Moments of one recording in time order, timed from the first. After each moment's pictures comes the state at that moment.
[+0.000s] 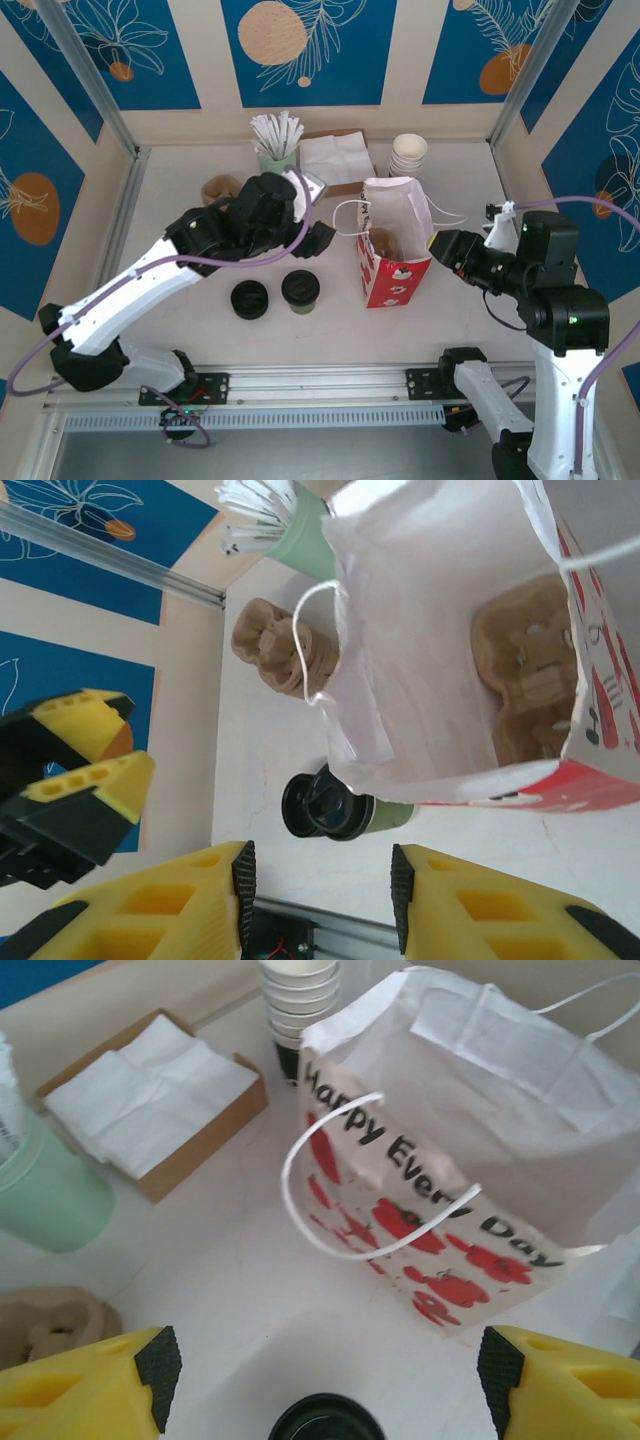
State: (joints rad) left arm -1.00 1.34 1.61 -0.91 -0.22 -0.17; right arm 0.02 0.77 1.44 -1.31 -0.55 0.64
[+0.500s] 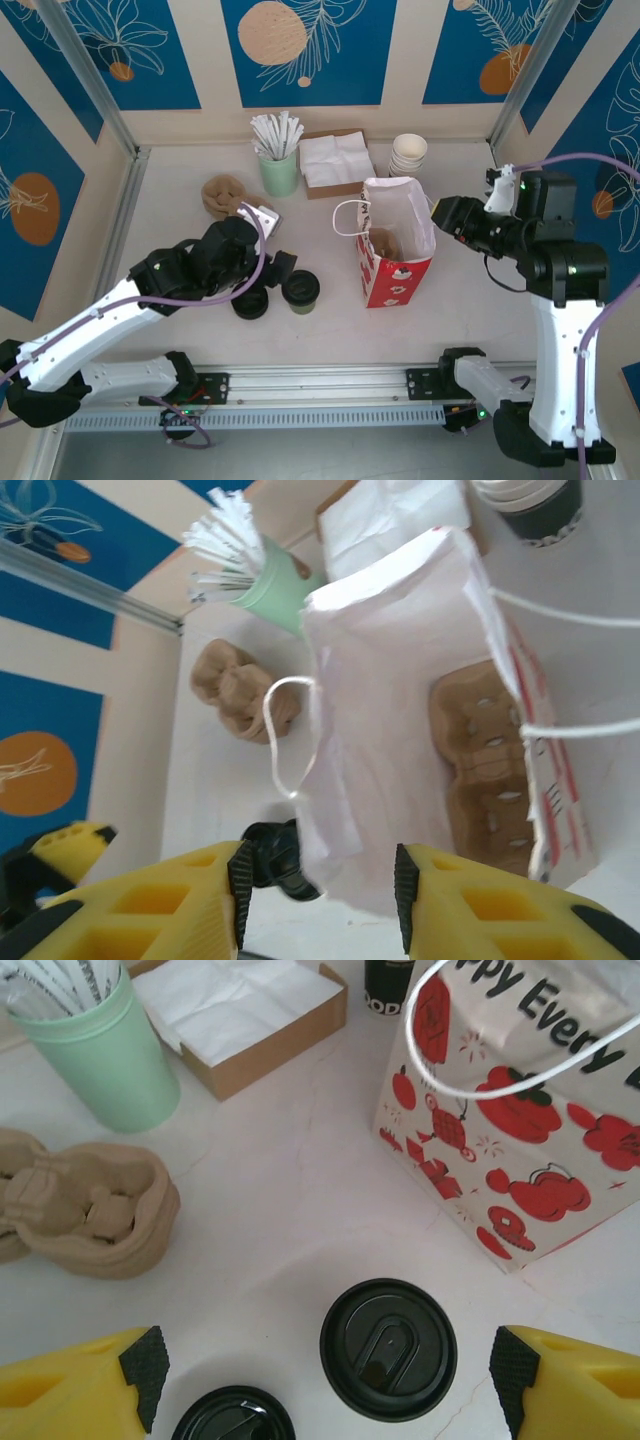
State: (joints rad) left arm -1.00 1.03 1.22 -0.89 -0.33 -0.30; right arm 0.02 1.00 1.60 -1.30 -0.43 0.53
